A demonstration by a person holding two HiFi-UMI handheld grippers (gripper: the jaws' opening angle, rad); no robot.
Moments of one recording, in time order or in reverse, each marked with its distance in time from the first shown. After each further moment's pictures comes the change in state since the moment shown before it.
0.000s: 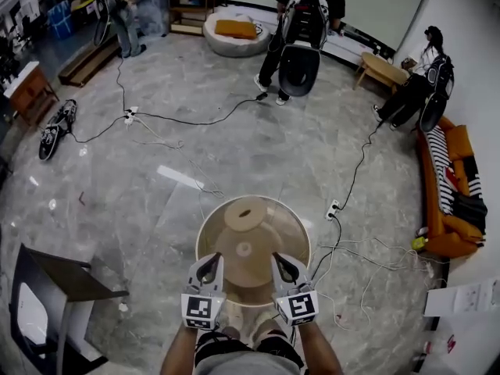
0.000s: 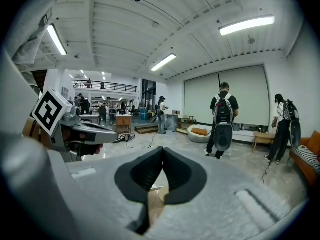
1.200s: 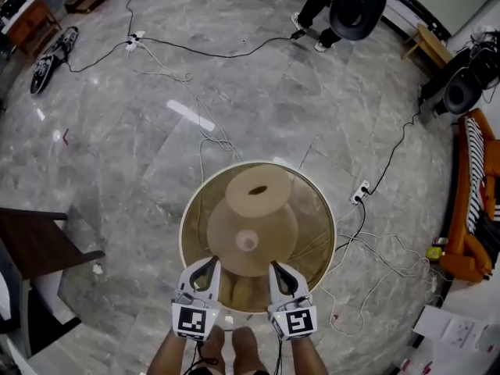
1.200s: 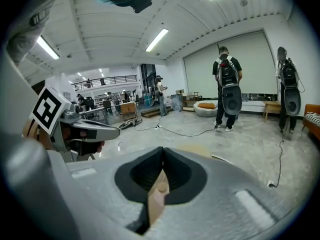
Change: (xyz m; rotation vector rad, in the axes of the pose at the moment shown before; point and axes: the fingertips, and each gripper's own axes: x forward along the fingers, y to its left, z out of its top) left arm 0.138 0.031 -0.246 -0.139 0.181 0.084; right arm 0.136 -0.024 -0.276 0.130 0.175 0.117
